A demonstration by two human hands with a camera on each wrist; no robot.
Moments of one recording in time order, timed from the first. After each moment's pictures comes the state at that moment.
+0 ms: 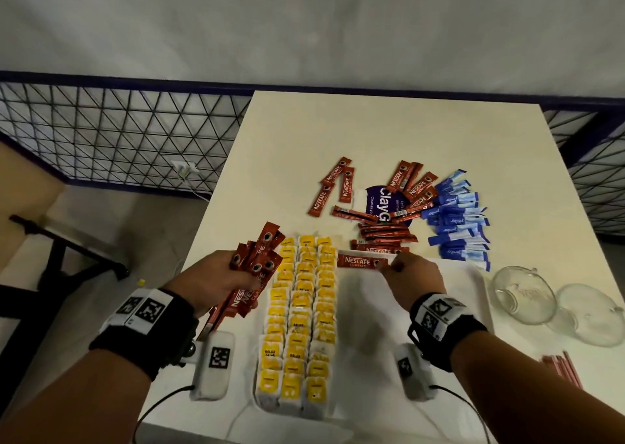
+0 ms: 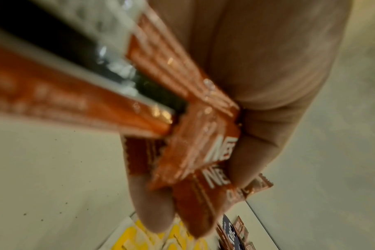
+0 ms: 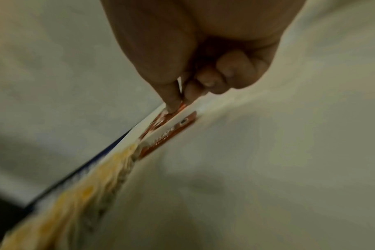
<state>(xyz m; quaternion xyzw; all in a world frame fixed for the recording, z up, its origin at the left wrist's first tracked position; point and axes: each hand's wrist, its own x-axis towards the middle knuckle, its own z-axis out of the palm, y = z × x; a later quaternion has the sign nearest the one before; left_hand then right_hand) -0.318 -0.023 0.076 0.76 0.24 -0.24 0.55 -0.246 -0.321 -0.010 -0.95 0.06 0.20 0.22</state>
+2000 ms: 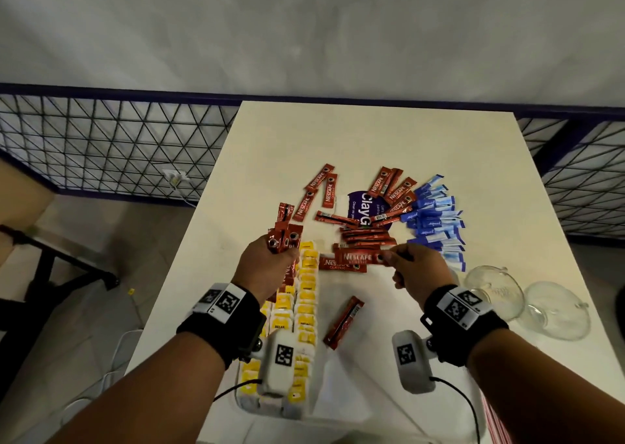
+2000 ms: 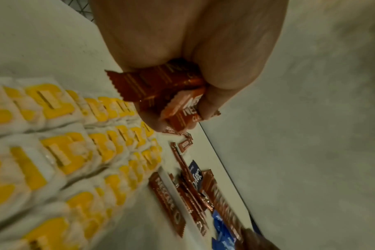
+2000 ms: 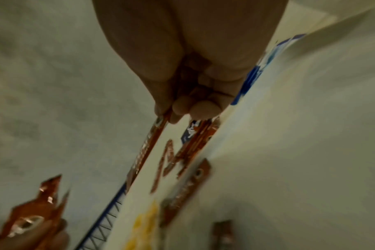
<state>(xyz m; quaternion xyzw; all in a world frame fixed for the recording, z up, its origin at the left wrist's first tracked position) -0.286 -0.111 0.045 0.80 0.25 -0.04 0.54 -0.243 -0.358 0.024 -0.84 0.13 0.17 0.50</state>
